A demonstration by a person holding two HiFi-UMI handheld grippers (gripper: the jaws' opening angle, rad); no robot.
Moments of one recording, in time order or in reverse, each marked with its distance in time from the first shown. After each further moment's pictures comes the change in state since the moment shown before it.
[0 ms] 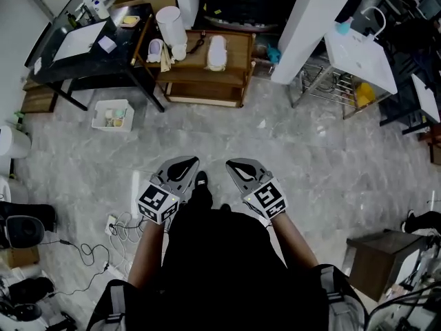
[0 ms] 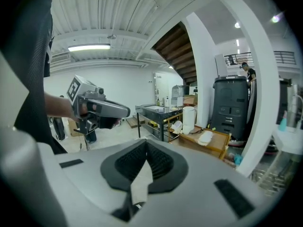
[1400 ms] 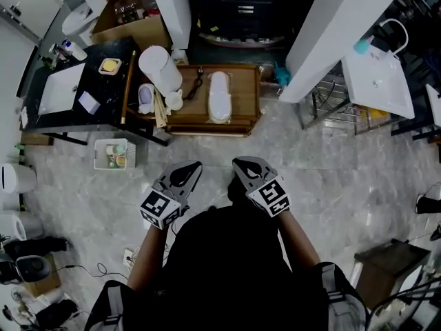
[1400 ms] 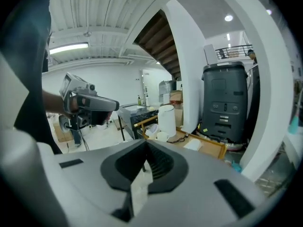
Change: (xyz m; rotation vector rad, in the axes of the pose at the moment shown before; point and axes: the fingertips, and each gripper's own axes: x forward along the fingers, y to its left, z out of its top) left arm 0.199 0.243 0.088 -0.020 0.015 -0.068; right arm 0.184 -0.278 0.066 0.081 0.005 -0.067
